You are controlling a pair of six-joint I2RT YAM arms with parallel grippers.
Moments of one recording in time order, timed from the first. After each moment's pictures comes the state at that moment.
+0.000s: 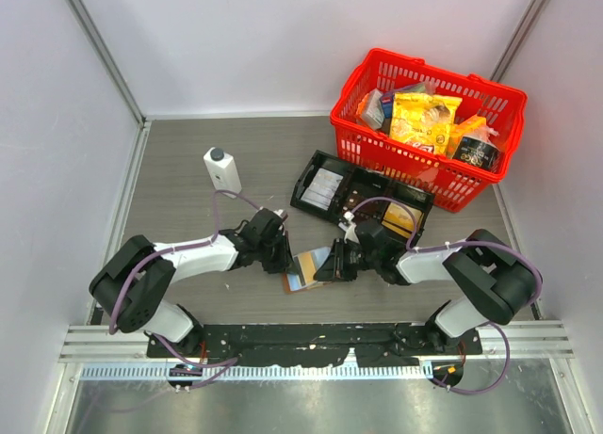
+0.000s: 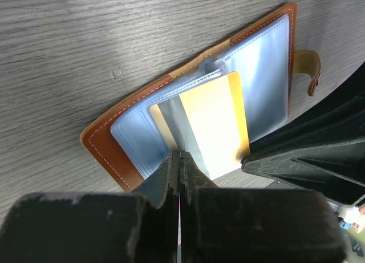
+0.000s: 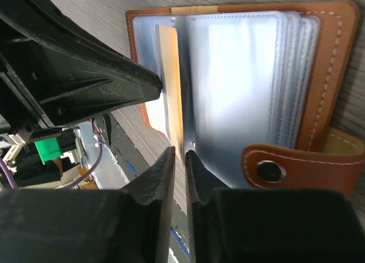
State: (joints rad) left arm -0.73 1.49 0.65 -0.14 0.22 -0.81; right arm 0.70 1.51 0.39 0.45 -0.54 0.95
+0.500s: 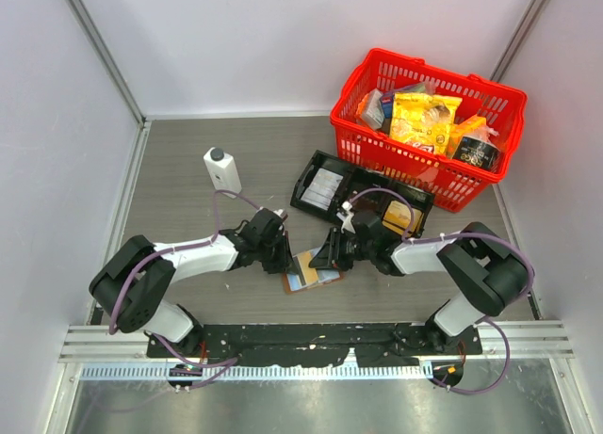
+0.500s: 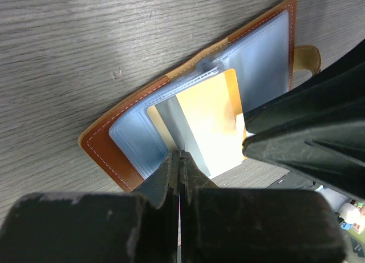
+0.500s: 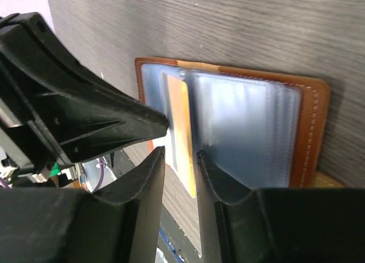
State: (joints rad) left arm -0.74 1.49 0.65 -0.14 0.22 -0.81; right arm 0.68 1.55 0.48 0.42 -0.50 0.92
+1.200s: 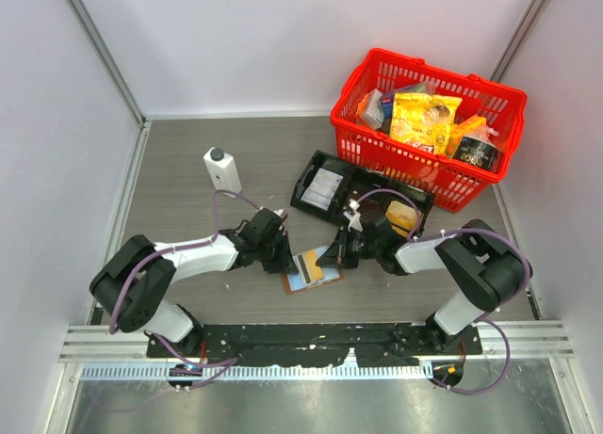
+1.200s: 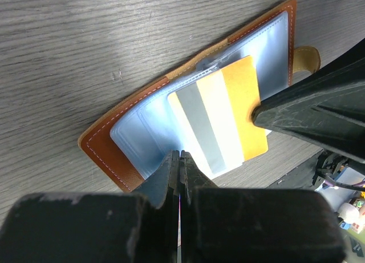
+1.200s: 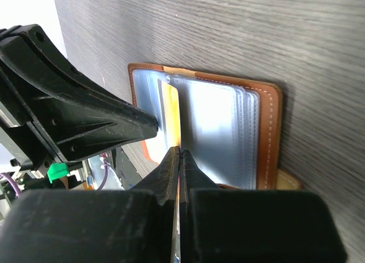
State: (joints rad) left arm -0.74 1.49 0.65 -0.14 0.22 -0.81; right arm 0.61 1.60 0.45 0.49 -0.56 0.92
